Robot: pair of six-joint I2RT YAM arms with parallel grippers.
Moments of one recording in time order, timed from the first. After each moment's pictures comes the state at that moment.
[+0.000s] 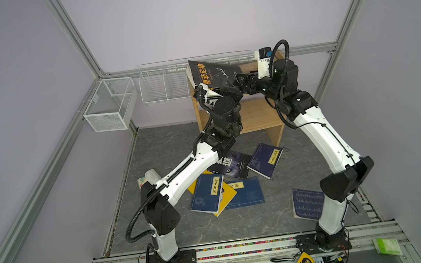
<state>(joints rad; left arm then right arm) -0.89 1.83 1.88 0.27 -0.82 -0.82 0.43 1.86 2.17 -0.40 -0.10 0.21</state>
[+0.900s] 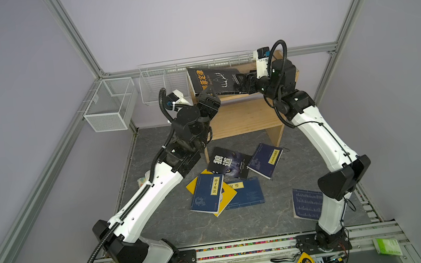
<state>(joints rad) -0.77 1.39 1.58 -0.07 -0.47 -0.93 0.44 1.88 2.19 -0.40 -0.07 0.19</state>
